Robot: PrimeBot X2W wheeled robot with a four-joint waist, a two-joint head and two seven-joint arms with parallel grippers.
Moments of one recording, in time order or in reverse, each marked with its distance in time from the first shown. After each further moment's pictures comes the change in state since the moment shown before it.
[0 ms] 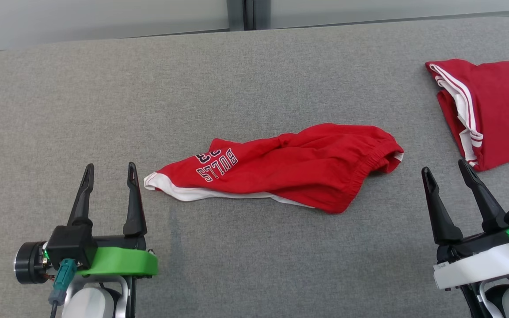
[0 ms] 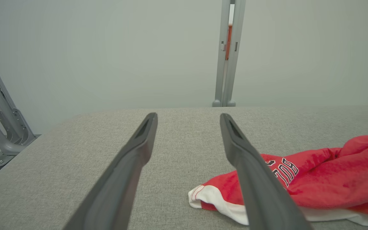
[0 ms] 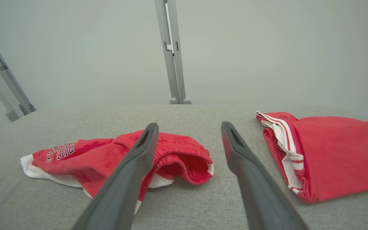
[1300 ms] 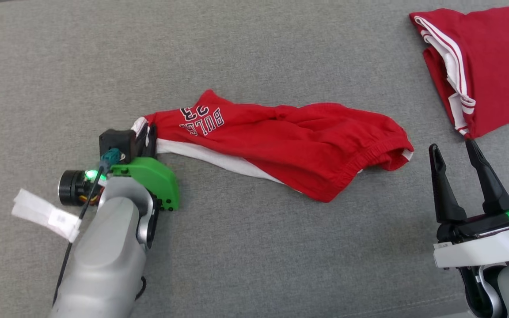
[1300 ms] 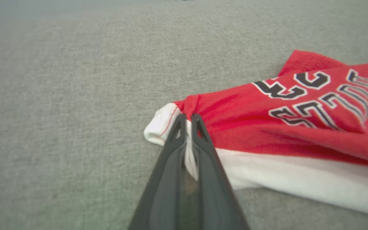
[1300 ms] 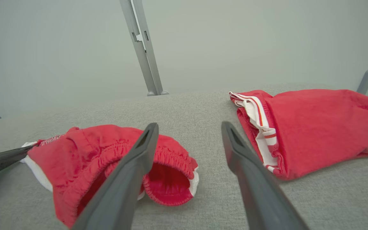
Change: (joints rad) left arm -0.575 -0.119 -0.109 0.858 -0.044 -0.118 0.097; right arm -0.091 0.003 0.012 0.078 0.056 0.000 -0.117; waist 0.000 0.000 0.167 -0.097
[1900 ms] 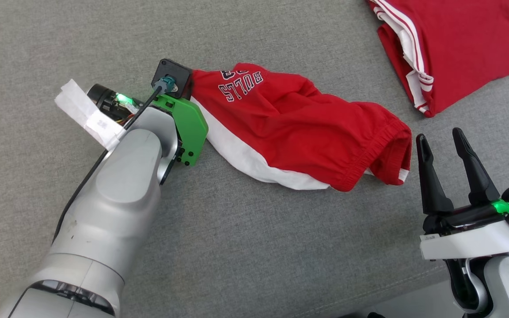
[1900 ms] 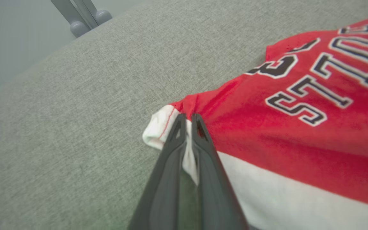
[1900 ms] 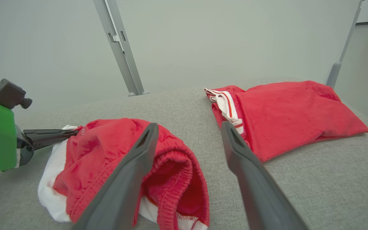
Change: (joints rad) left arm -0.276 -0.039 -0.159 0.118 0.166 -0.131 0.213; right arm -0.043 0.042 0.022 0.001 -0.002 0.000 0.000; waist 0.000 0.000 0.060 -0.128
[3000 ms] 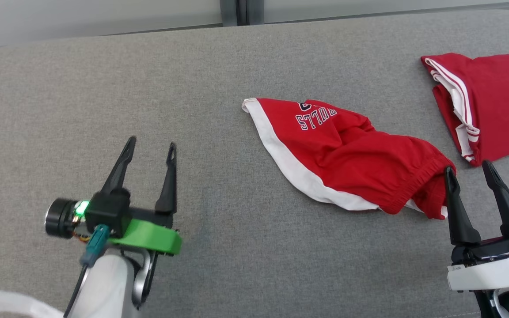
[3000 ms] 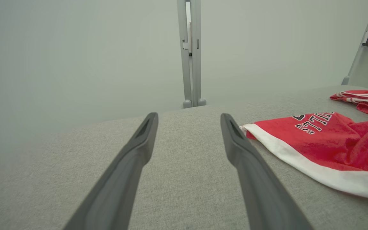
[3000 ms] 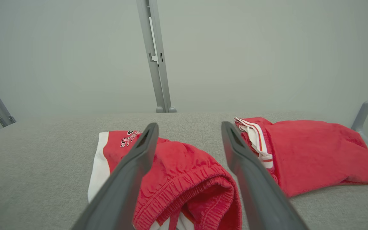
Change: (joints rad) left arm 0.749 0.039 0.338 -0.868 0.073 0.002 -0.301; right arm 0.172 -0.032 -0.094 -0.095 -0.067 0.000 0.040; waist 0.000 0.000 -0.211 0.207
